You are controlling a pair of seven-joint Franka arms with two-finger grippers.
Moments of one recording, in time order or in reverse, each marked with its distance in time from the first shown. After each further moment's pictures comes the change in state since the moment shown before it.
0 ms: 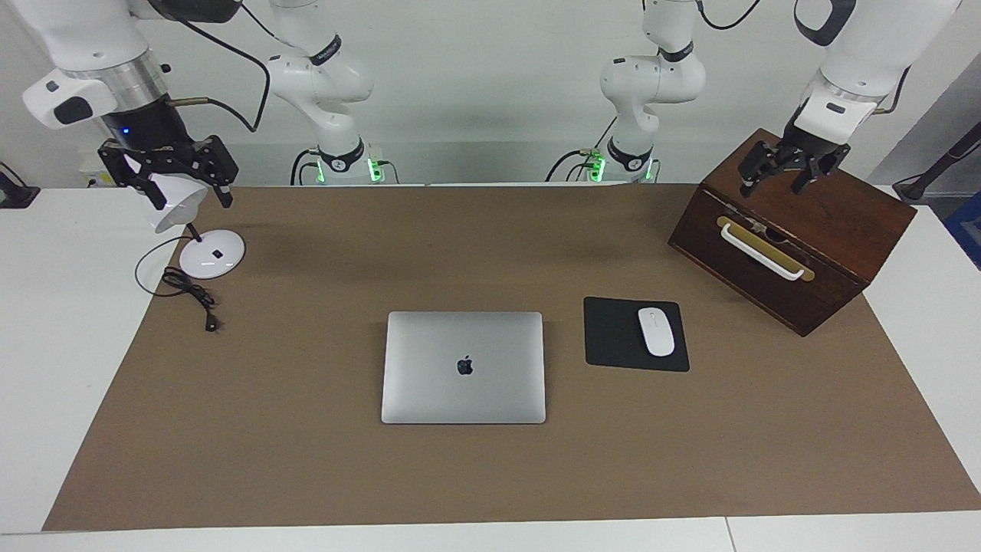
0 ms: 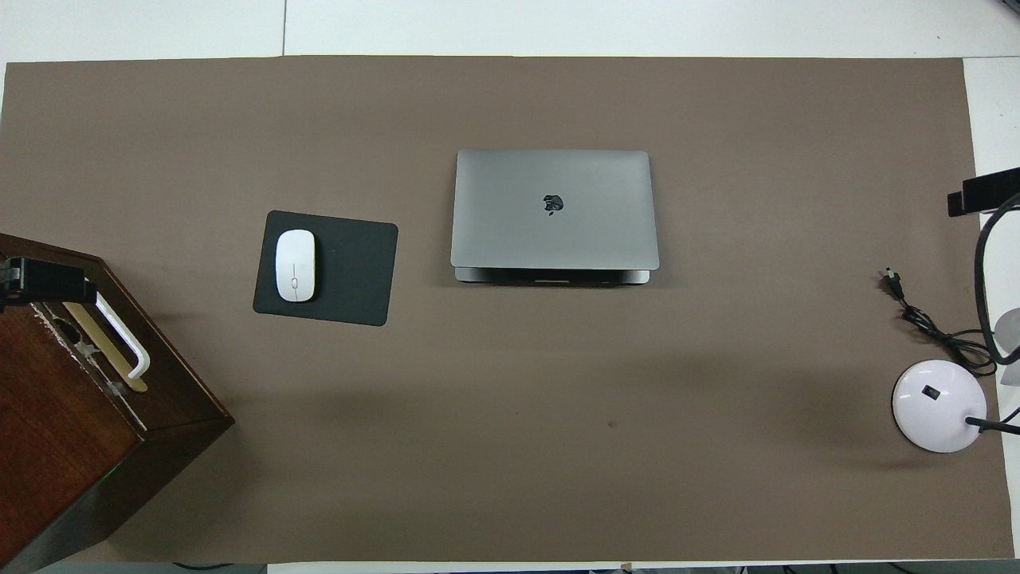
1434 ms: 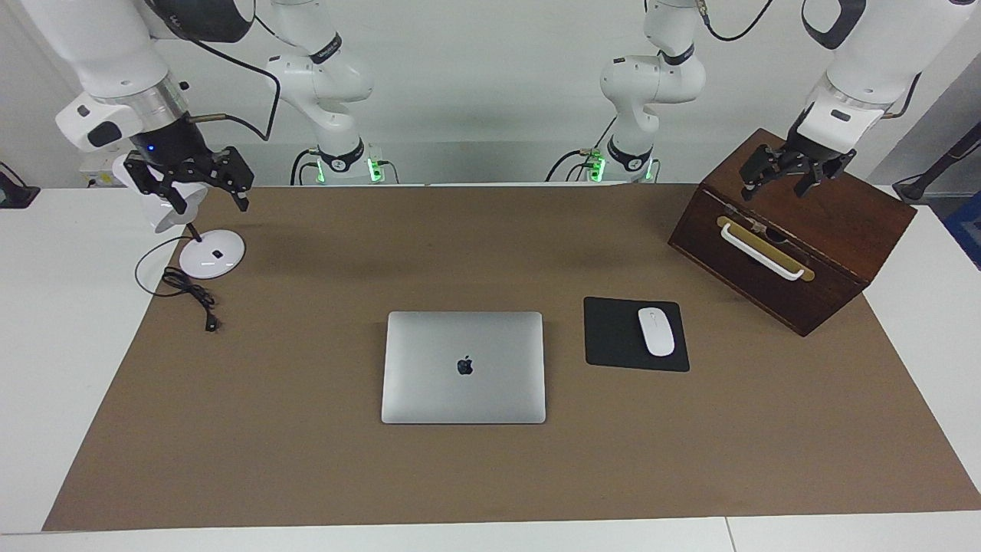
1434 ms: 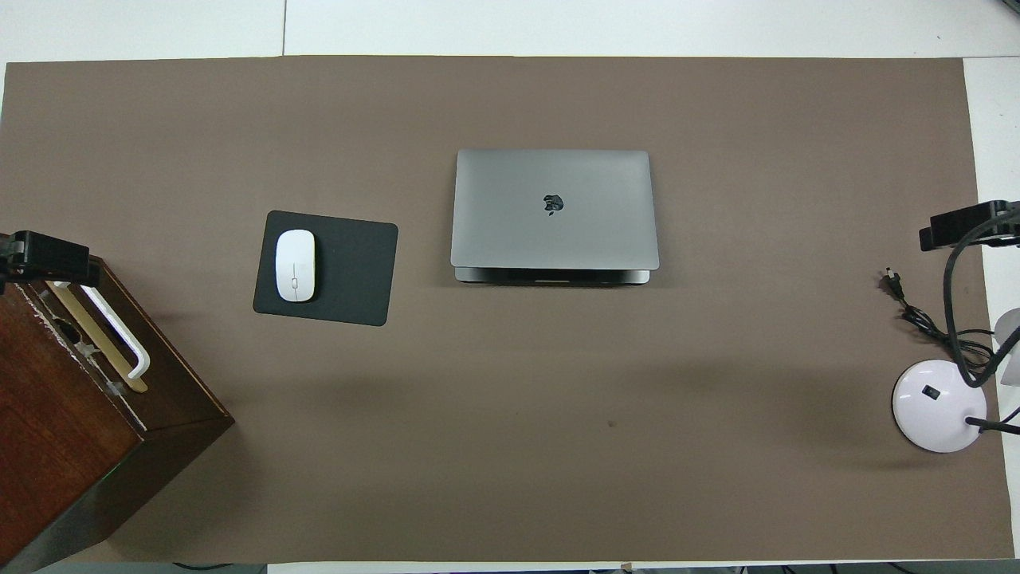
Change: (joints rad) left arm -0.011 0.036 -0.001 0.007 0.000 -0.003 0.000; right arm 0.005 -0.035 -0.014 -0.103 0.000 0.000 0.000
